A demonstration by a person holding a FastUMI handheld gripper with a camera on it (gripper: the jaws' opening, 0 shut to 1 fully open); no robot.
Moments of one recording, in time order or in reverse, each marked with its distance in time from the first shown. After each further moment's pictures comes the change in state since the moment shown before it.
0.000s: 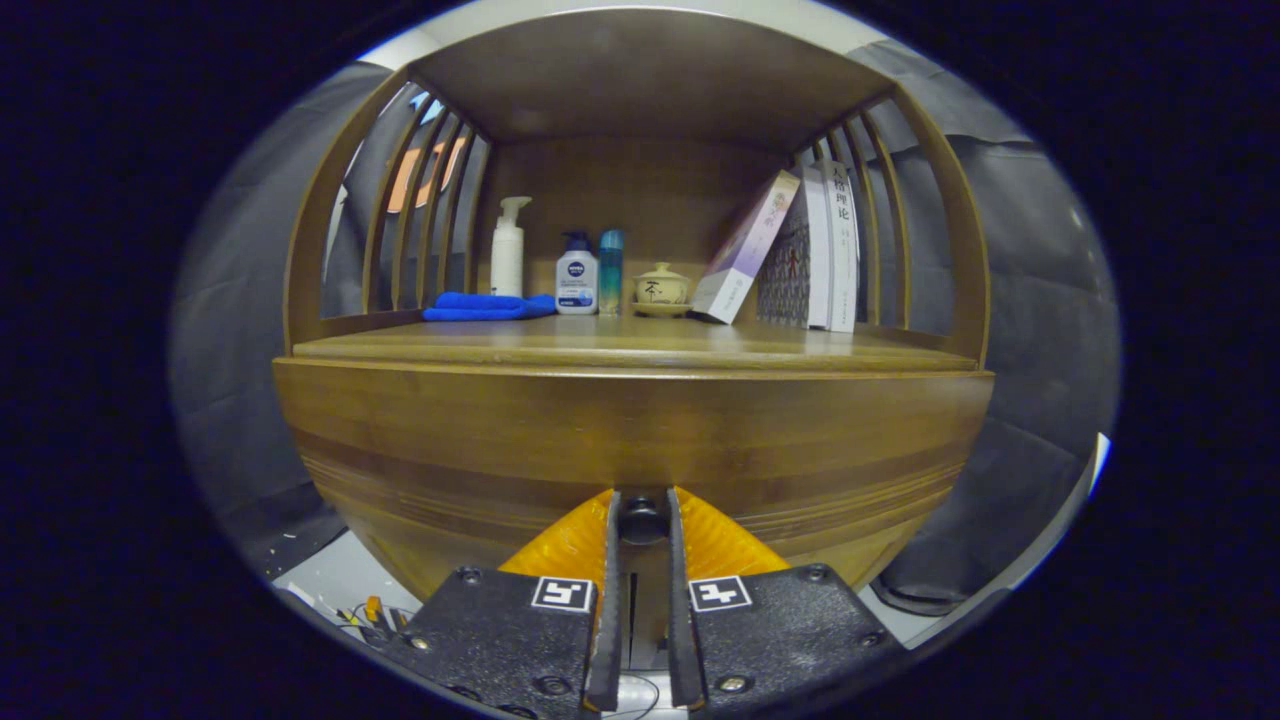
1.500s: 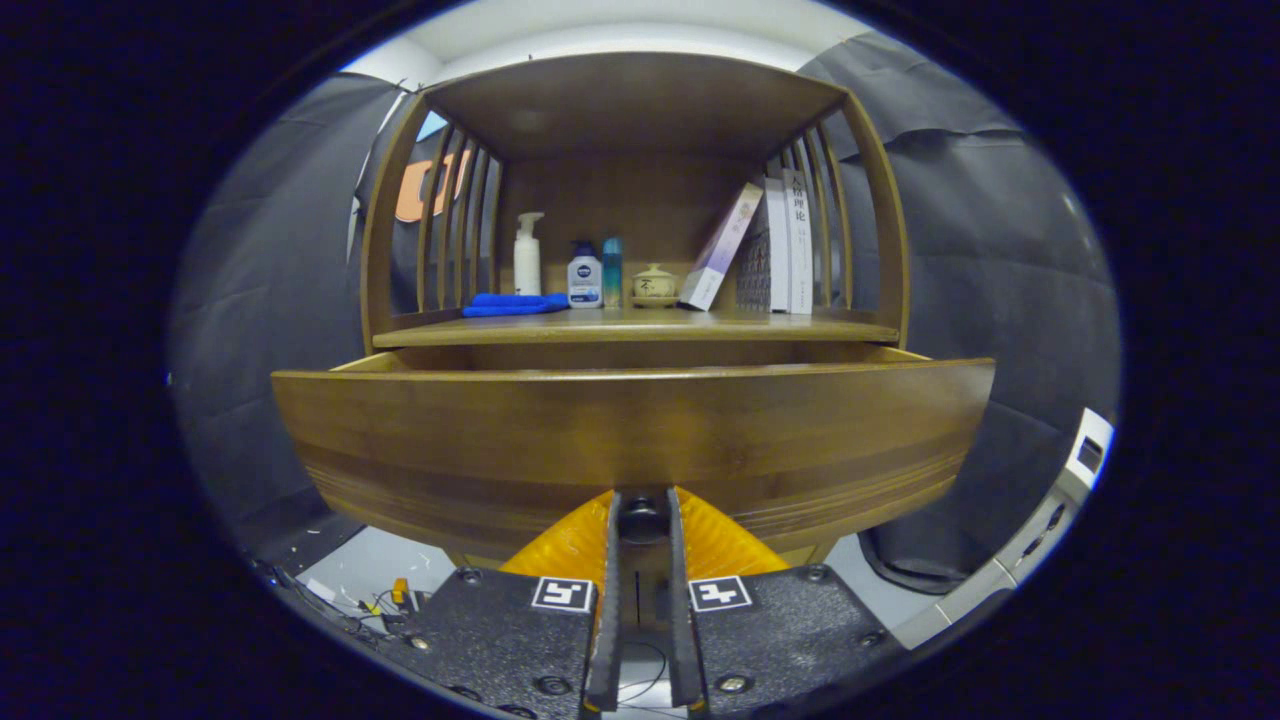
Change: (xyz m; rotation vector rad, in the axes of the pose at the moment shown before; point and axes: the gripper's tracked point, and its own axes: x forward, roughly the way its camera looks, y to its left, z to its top) arm -0.110 -0.010 -0.027 0.045 0.028 0.028
